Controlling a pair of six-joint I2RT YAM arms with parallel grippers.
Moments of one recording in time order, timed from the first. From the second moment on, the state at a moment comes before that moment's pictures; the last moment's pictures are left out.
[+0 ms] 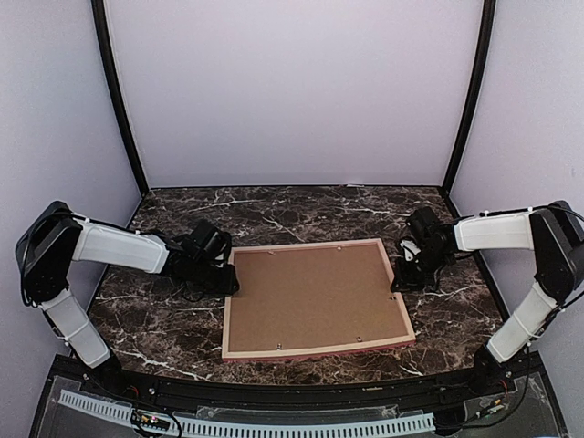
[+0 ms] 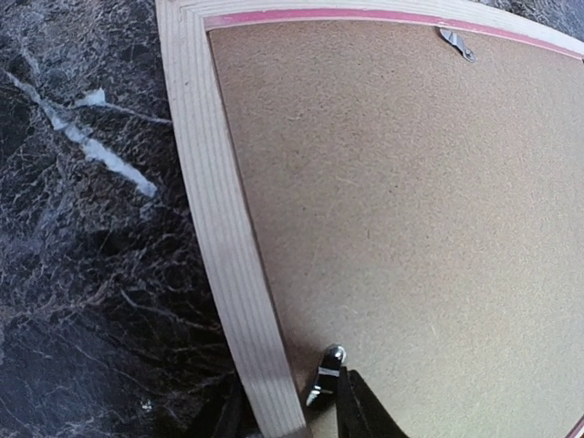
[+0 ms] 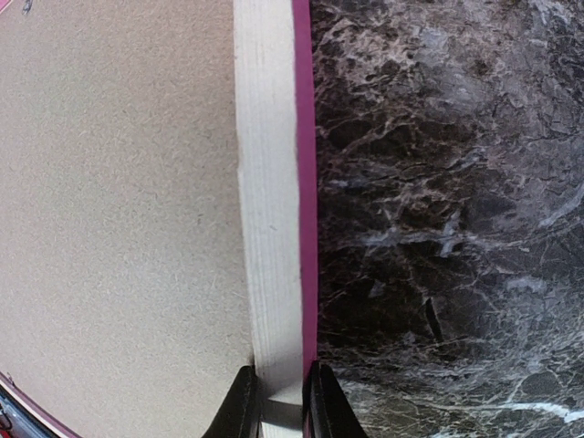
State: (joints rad) left arm -0.68 1.66 0.85 -0.25 -0.02 -0.57; right arm 0.38 1.59 0.85 -0.55 -0.20 0.37
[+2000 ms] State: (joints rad) left arm -0.98 1.63 0.97 -0.15 0.14 -0.20; right arm 0.43 1.70 0.93 -0.39 -0.27 0.50
